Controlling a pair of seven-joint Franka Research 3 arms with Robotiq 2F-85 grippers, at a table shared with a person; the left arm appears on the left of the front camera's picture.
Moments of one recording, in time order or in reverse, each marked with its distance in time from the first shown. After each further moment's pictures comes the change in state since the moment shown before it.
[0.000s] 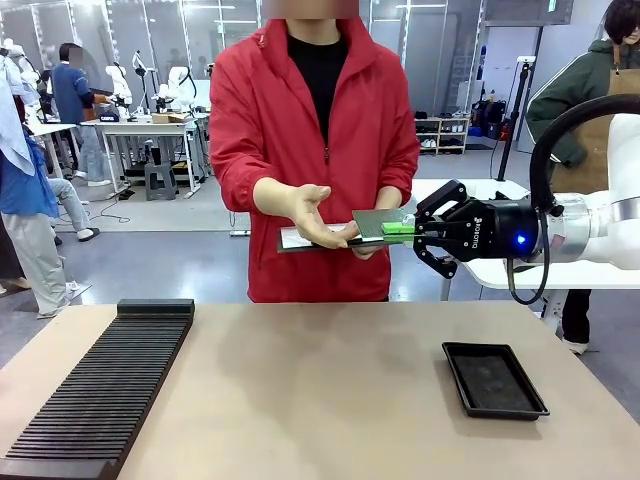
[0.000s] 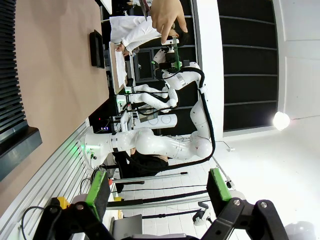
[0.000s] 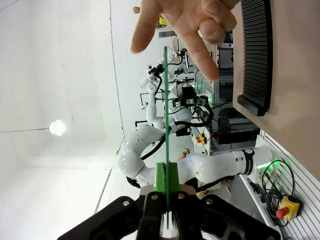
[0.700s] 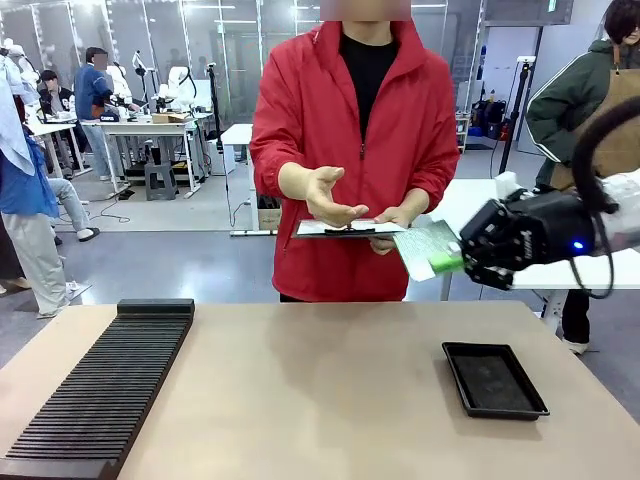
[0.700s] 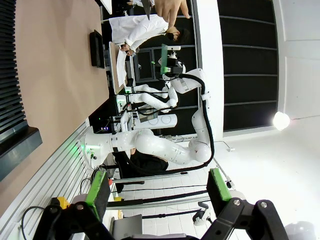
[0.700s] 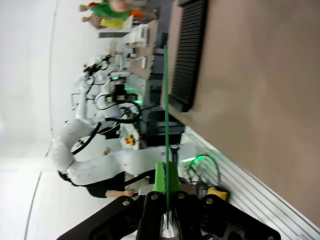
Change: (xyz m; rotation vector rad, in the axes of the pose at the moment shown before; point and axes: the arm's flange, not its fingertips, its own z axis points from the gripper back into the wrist) left arm 0.000 0.000 0.000 0.000 0.000 0.000; right arm -0.023 0.002 0.067 -0.364 -0.040 0.180
